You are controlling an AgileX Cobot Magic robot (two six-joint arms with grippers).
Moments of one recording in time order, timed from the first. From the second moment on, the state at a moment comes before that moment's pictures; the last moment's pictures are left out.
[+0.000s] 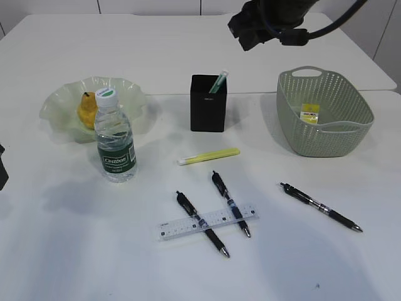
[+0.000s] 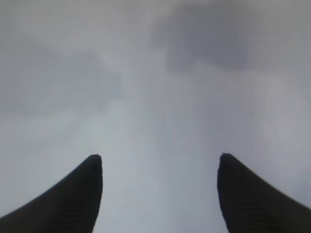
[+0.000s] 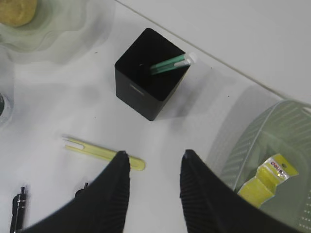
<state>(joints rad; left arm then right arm) -0.12 1.42 -0.94 0.00 0.89 -0.03 0.35 1.88 -1.81 -0.03 0.90 -0.20</state>
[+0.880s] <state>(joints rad) -0.12 1.42 -0.94 0.00 0.83 -0.03 0.37 2.15 -2.19 0.06 0.95 -0.40</state>
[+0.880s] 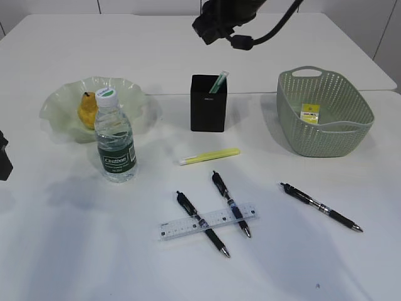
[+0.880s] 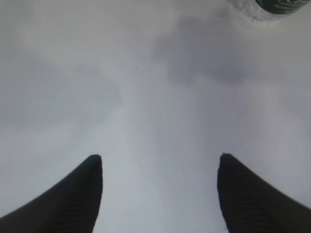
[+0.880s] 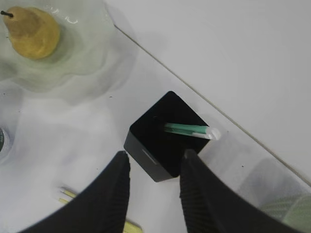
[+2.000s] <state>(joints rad) -0.12 1.42 -0.94 0.00 0.80 -0.03 0.39 2.31 -2.36 0.25 1.04 -0.91</state>
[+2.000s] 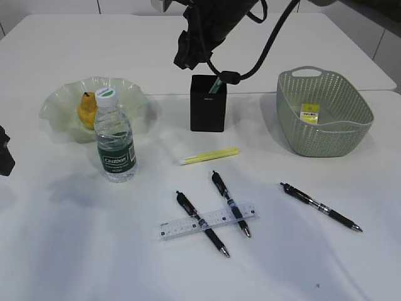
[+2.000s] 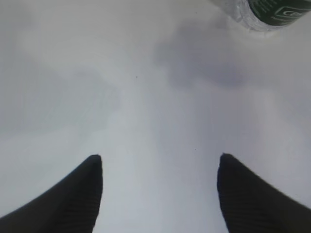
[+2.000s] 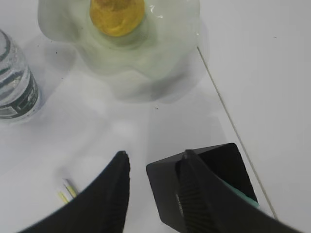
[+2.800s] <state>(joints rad) -0.12 1.42 -0.94 0.00 0.80 -0.03 0.39 2.40 -2.36 0.25 1.20 -1.34</state>
